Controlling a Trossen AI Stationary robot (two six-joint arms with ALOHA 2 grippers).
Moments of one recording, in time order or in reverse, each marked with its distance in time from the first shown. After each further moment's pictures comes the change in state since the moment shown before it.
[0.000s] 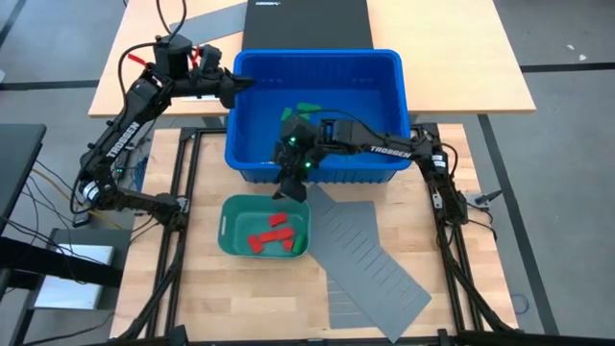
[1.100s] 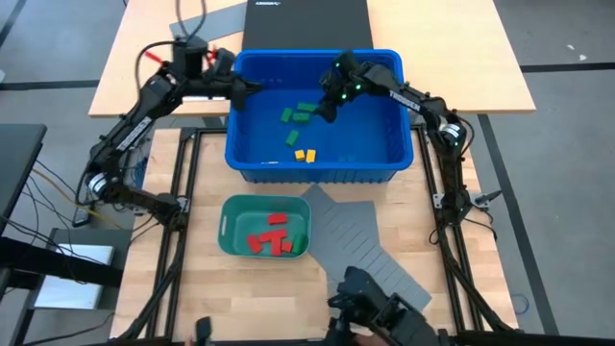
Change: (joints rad) left arm -0.030 0.061 0.002 -0.006 -0.002 0.056; right arm -0.619 -0.026 -0.309 0.185 0.076 -0.360
